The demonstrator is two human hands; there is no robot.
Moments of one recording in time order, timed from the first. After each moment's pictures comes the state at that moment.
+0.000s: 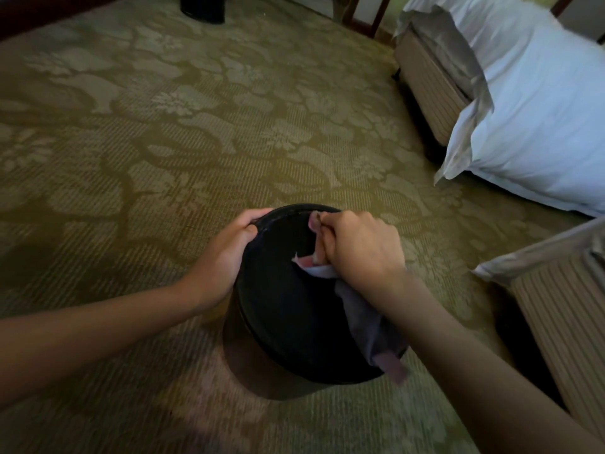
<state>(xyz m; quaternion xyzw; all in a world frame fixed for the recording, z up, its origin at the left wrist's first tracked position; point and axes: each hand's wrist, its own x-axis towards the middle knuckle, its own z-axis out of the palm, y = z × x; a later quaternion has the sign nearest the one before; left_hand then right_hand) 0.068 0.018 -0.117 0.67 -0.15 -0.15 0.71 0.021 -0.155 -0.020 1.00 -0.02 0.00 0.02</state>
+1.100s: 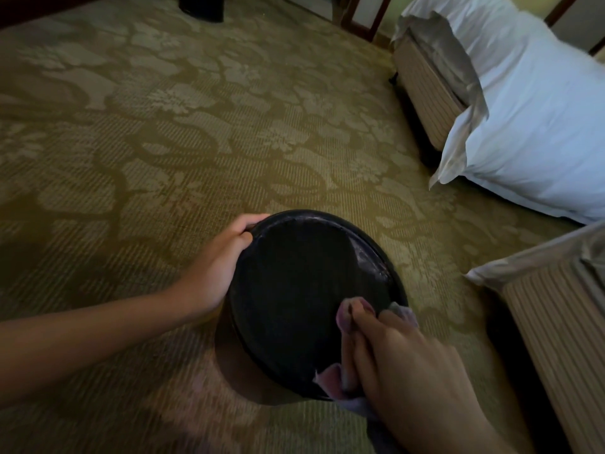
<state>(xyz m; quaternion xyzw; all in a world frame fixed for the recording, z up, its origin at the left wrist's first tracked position) 0.062 0.020 -0.114 0.69 -0.14 -0.16 0.70 -0.098 -0.163 -0.029 1.00 0.01 0.04 0.08</state>
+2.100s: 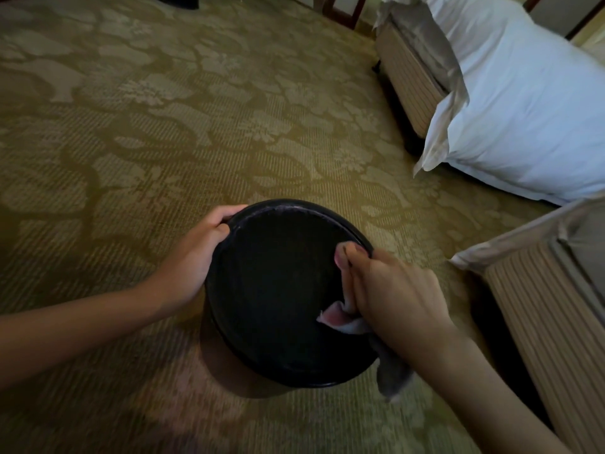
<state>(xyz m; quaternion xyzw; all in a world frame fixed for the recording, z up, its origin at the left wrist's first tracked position) 0.065 0.017 -0.114 0.67 -0.13 -0.18 0.71 -0.055 -0.202 -0.026 0.99 0.01 0.08 0.14</state>
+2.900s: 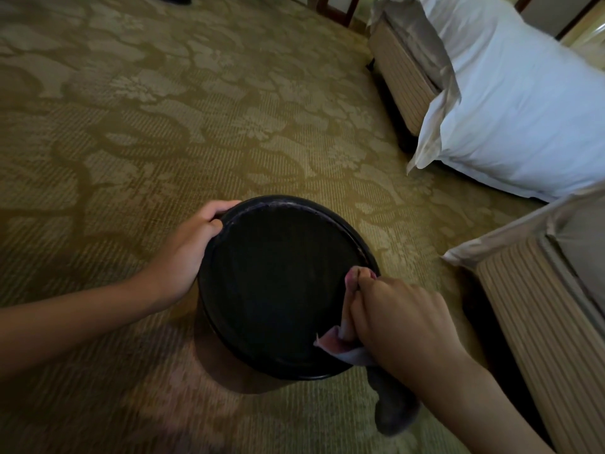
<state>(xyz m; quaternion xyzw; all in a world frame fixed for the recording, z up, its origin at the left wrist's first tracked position) 0.067 0.018 -0.118 0.67 -0.14 -0.17 0.71 -0.083 -0.194 -0.029 0.98 -0.06 -0.01 0.19</state>
